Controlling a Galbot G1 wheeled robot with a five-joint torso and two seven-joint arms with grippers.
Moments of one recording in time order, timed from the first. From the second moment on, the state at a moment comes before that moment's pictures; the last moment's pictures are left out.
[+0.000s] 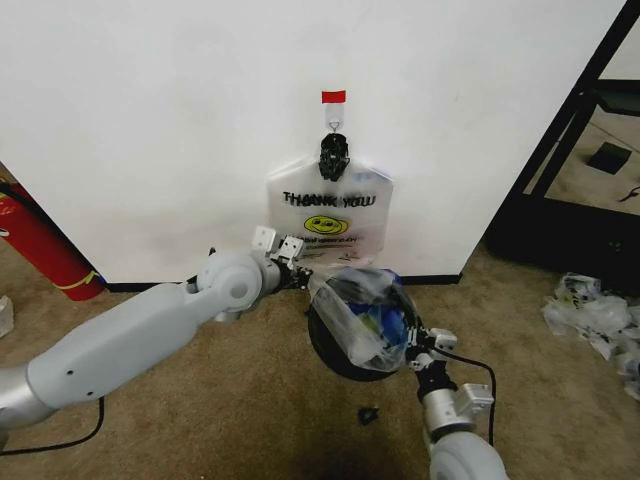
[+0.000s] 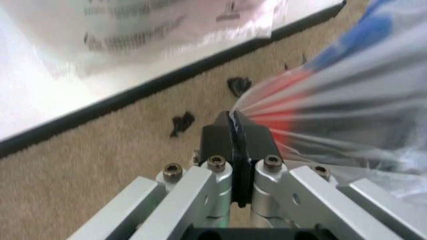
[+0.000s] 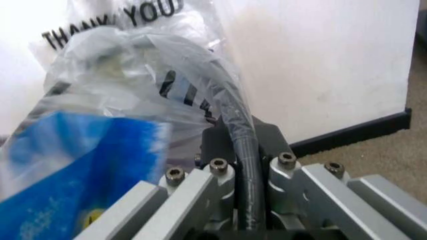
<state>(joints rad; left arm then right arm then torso) 0.27 -0.76 0.50 -1.90 -1.50 0.67 -0.57 -1.51 1.24 0.28 2.07 0.51 0.09 0.29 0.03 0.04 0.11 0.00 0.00</state>
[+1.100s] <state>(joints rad) 0.54 -0.69 0.26 -2.29 -1.29 0.66 -0.57 -1.47 1.28 0.27 2.03 0.59 0.05 0.40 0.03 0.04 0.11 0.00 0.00</state>
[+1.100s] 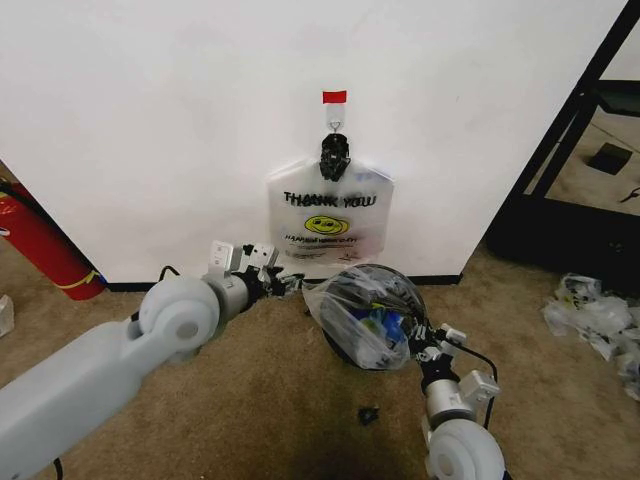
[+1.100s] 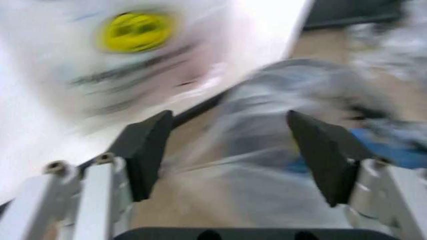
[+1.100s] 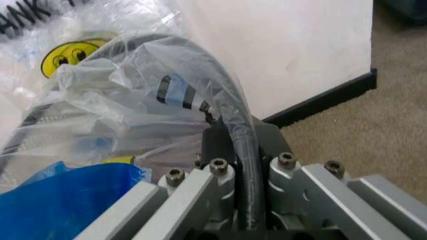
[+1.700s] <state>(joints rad) 0.24 -0.99 0.55 -2.06 -1.65 0.74 -0.85 -1.49 1.28 0.27 2.03 0.51 0.06 0.38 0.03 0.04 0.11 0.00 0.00</state>
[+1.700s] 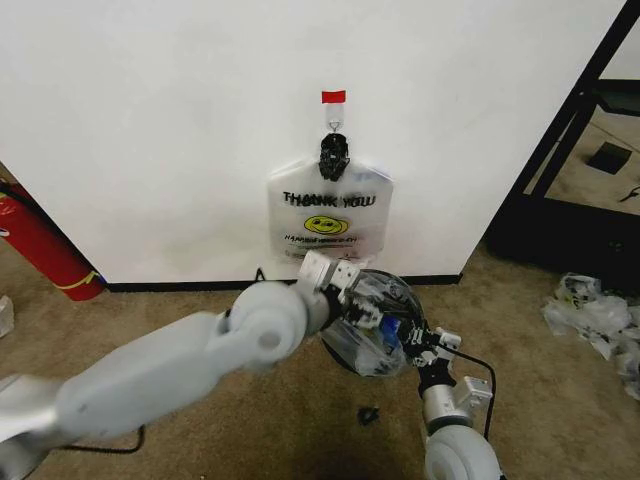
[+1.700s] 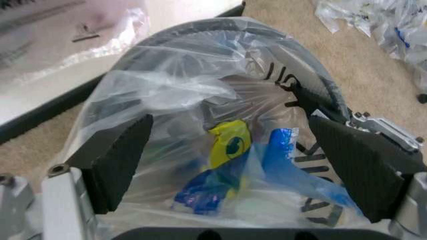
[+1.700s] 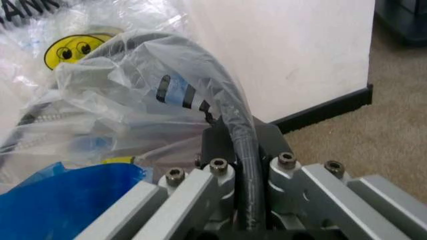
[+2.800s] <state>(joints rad) 0.27 -1.02 0.58 -2.04 -1.76 0.74 -0.92 -1.49 1.28 0.26 2.02 0.48 0.06 0.38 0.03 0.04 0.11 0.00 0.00</state>
